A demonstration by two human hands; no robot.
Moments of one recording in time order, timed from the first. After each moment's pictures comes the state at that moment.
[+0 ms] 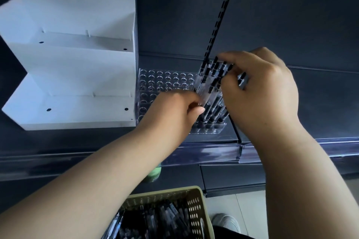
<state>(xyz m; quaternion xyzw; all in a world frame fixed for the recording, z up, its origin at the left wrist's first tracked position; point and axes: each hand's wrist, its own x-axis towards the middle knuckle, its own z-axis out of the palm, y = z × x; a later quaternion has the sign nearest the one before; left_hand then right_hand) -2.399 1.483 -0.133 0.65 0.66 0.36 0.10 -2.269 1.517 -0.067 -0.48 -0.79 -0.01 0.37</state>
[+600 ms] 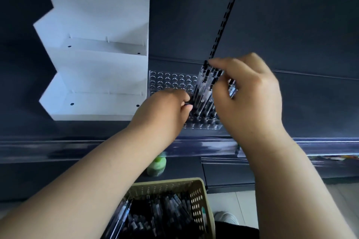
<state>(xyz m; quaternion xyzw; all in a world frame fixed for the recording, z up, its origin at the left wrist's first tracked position) -2.413 1.452 -0.120 0.64 0.70 0.31 0.05 -2.275 1.486 -0.062 -0.39 -0.81 -0.02 0.44</state>
